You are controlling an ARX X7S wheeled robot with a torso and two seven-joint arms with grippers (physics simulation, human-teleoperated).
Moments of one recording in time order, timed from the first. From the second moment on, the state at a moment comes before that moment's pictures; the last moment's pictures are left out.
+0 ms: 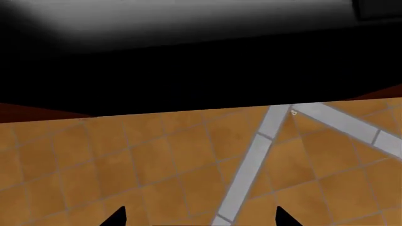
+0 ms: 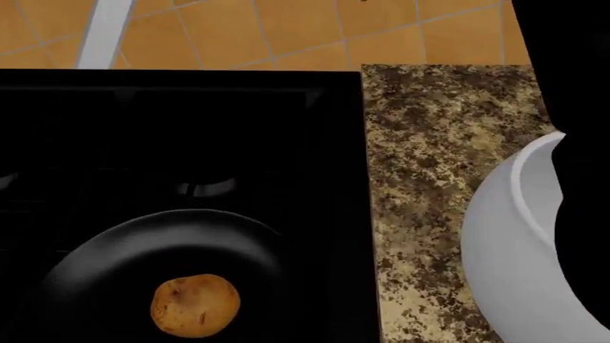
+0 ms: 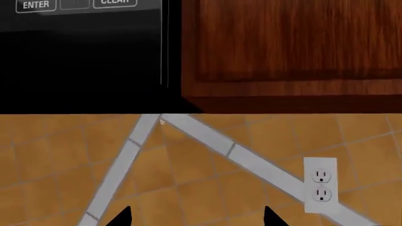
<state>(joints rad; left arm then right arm) -1.15 -0.58 -0.06 0.69 -1.21 -1.24 -0.85 1.41 0.46 0.04 -0.48 1.51 1.32 0.99</state>
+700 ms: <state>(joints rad) -1.14 -0.60 -0.06 0.68 -1.23 -1.24 -0.88 1.47 0.40 -0.19 -0.13 1.88 1.42 0.97</state>
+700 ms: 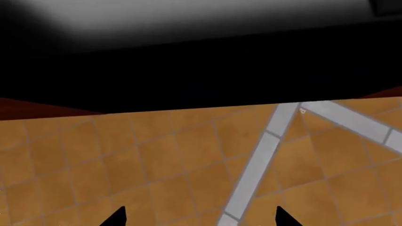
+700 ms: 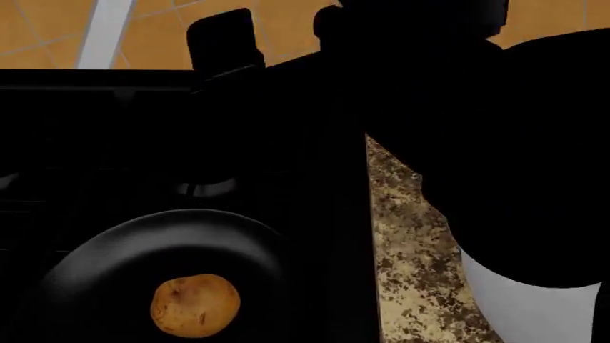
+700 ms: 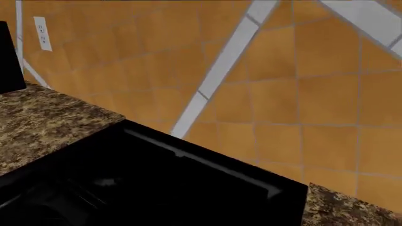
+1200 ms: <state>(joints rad) -1.14 -0.59 -0.01 0.68 -1.21 -1.23 -0.90 1.49 0.45 -0.29 -0.05 1.86 1.52 0.67</state>
